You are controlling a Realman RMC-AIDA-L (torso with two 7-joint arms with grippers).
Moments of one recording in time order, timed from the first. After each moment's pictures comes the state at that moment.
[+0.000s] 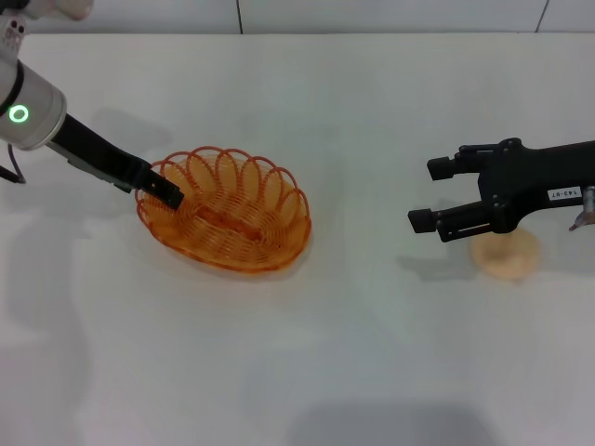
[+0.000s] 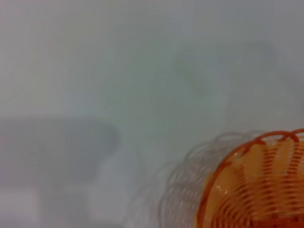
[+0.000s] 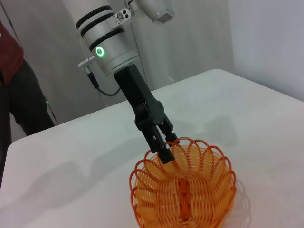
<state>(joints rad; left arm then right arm) -0.90 -1.96 0.85 0.66 2.73 1.42 -2.40 0.46 2.01 -1.17 -1.10 -1.86 -1.49 1.80</state>
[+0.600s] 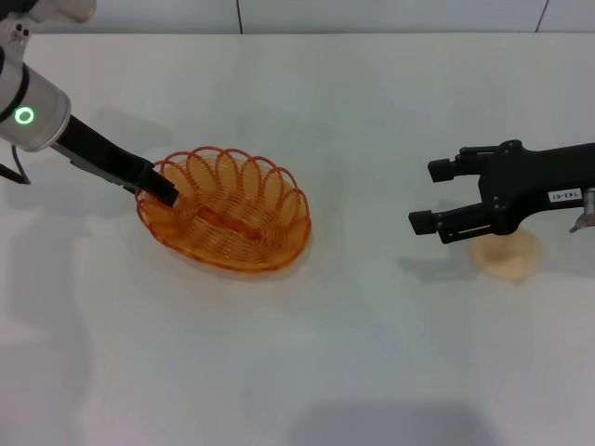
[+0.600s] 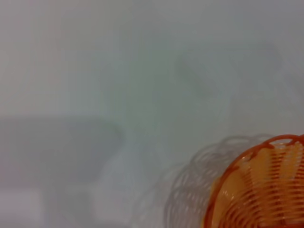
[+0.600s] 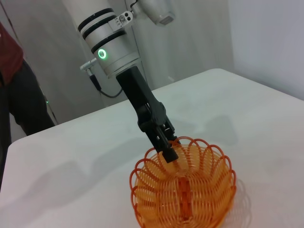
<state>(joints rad) -0.91 -1.96 0.85 0.63 2.73 1.39 -2.40 0.46 2.01 -1.17 -1.10 -1.86 -1.49 1.80</state>
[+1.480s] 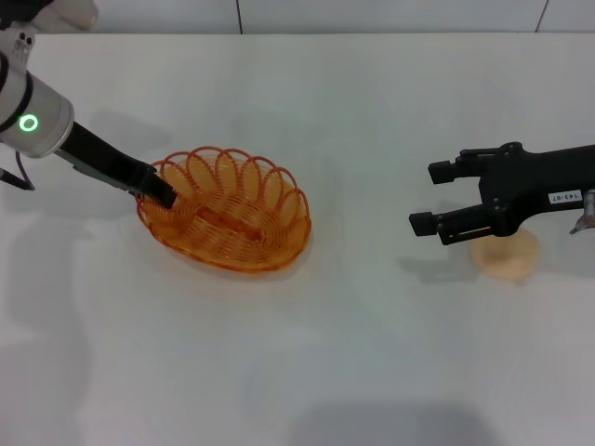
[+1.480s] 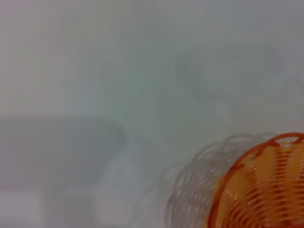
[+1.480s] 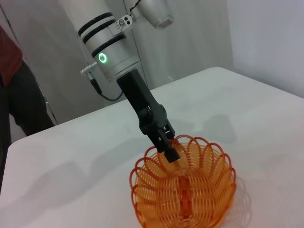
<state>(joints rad) -0.91 -1.96 0.85 0.60 2.72 1.35 -2.40 0.46 2.01 -1.17 -1.10 -1.86 -1.49 1.81</state>
